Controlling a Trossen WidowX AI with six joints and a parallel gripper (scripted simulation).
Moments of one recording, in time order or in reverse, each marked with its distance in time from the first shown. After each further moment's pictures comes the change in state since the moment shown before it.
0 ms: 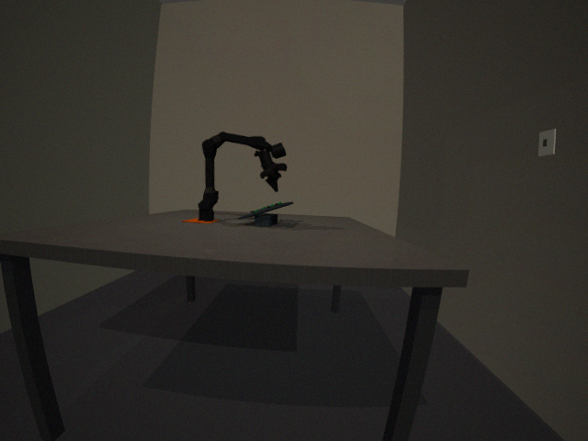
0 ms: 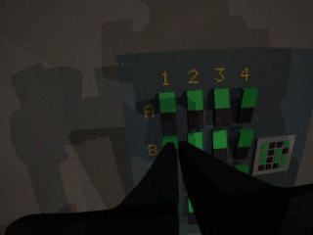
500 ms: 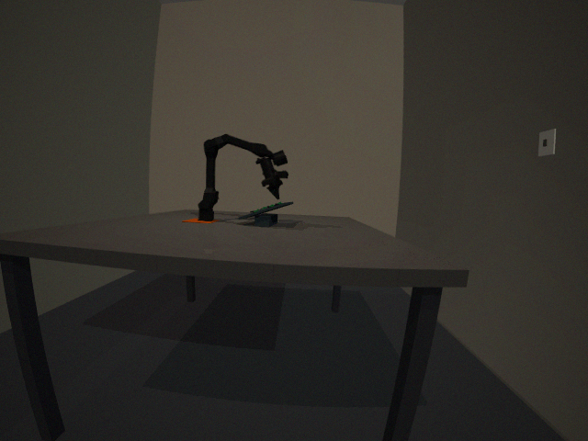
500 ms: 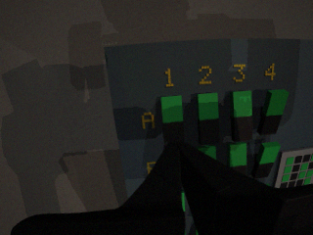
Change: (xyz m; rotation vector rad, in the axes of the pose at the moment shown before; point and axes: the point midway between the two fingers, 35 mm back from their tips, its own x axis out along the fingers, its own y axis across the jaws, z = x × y) arm 0.036 0.000 -0.004 0.003 -0.008 -0.002
